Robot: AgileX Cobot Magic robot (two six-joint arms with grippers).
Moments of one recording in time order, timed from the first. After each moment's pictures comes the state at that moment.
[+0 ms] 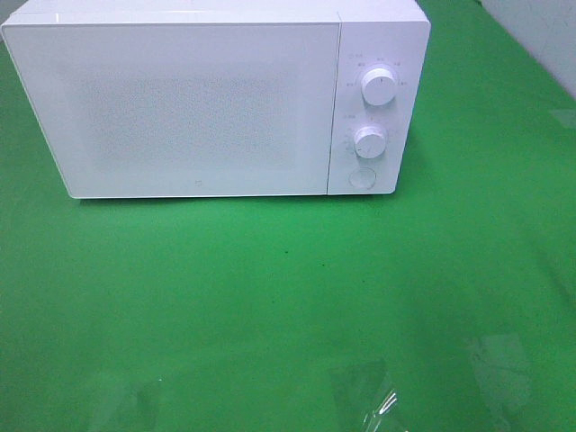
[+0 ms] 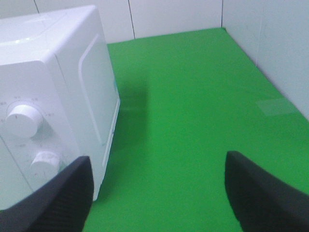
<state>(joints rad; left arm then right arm) 0.03 0.00 -0.52 -0.20 1.07 0.07 0.05 0.89 -0.27 0.06 -0.40 0.00</state>
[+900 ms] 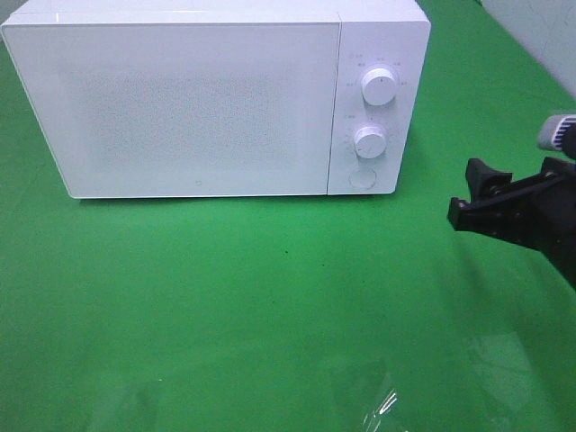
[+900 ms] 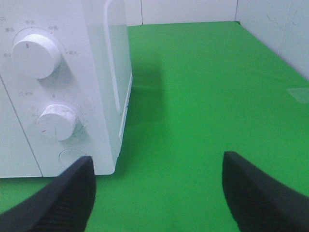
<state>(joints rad) 0.03 0.00 -0.52 -0.20 1.07 0.07 0.58 1.52 -0.20 0.58 -1.17 -0.22</state>
